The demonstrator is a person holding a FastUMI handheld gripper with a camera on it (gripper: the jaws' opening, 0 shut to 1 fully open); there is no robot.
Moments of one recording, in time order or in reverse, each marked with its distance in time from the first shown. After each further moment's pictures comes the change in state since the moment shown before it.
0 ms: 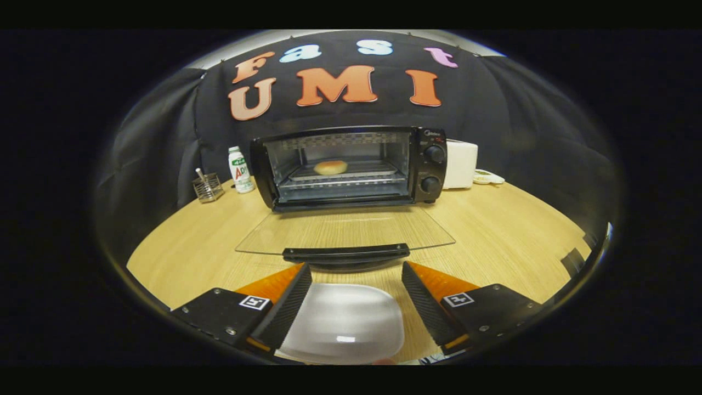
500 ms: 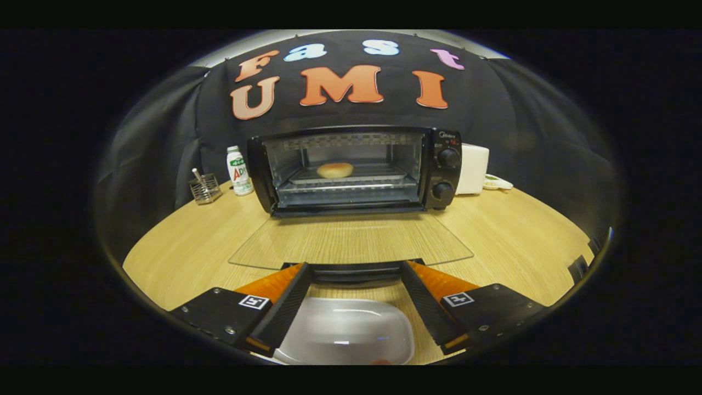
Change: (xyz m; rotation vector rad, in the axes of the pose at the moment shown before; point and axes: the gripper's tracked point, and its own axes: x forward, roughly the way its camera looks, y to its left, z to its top) arm 0.019 0.006 0.029 0.007 -0.066 0.003
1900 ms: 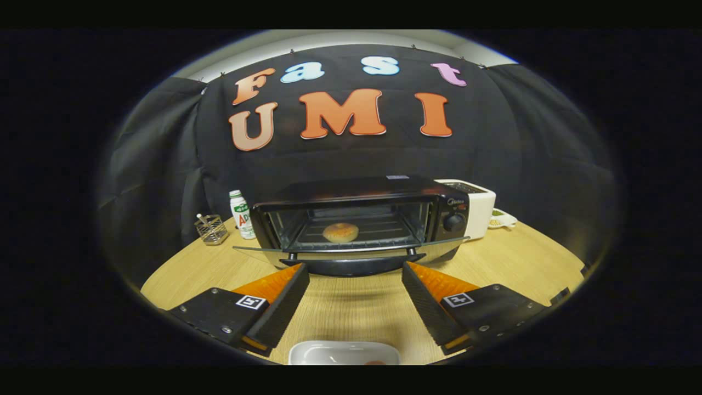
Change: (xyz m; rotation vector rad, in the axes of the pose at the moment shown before) arm 0.015 0.010 0.120 0.028 -0.141 0.027
